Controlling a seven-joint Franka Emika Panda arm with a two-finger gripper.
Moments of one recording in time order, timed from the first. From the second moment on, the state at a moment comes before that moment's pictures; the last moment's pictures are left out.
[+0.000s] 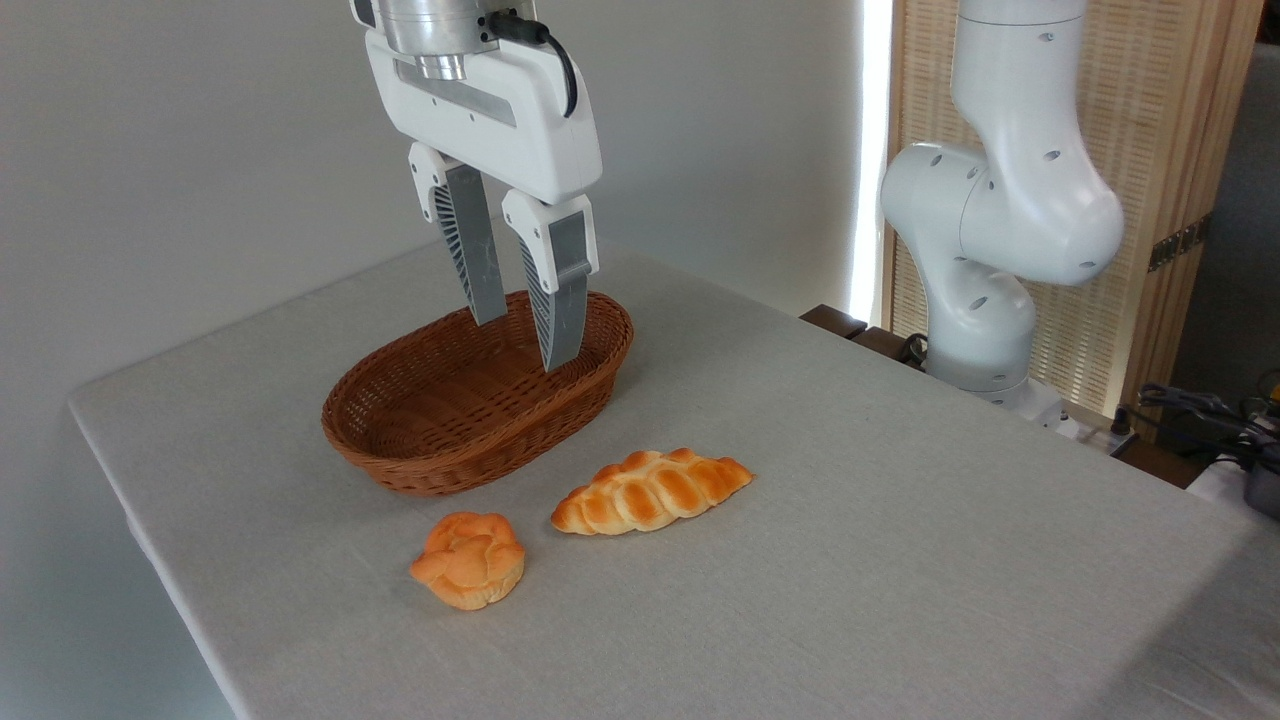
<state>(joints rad) -0.03 -0.04 0.00 -1.60 -0.04 1.58 0.75</state>
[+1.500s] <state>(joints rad) -0.06 0.01 -0.01 -1.76 -0.04 1.86 0.75</state>
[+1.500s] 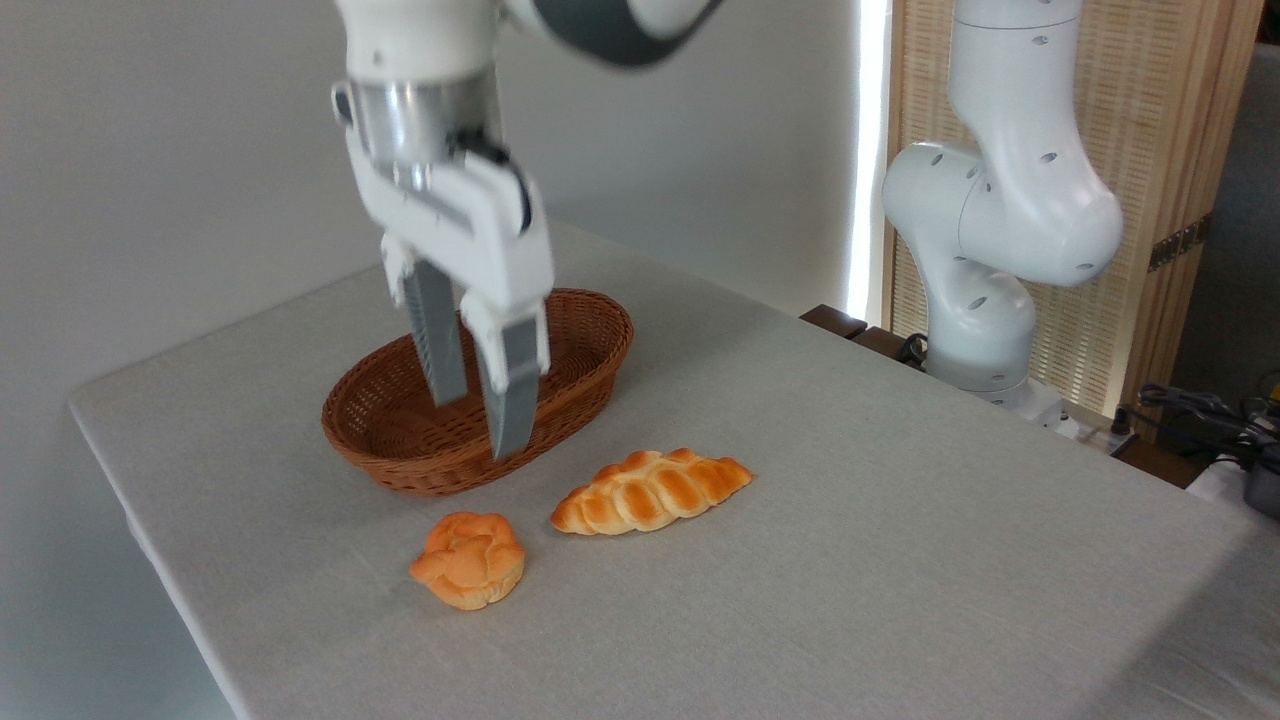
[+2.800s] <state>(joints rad) -0.08 0.11 -0.07 -1.94 0.01 2.12 0.78</state>
